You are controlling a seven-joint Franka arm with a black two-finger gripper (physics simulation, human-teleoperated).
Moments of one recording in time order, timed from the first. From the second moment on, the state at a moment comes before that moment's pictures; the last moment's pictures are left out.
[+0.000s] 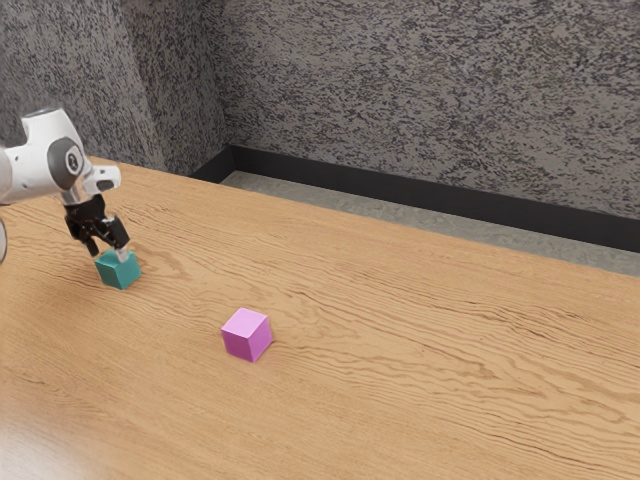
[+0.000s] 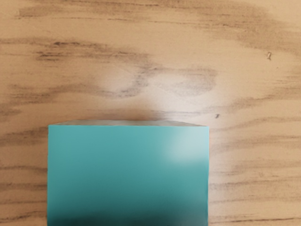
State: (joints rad) arm 0.53 0.70 0.02 -1.36 -0.12 1.99 0.59
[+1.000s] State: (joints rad) arm 0.52 0.63 0.02 -1.39 -0.13 2.05 0.62
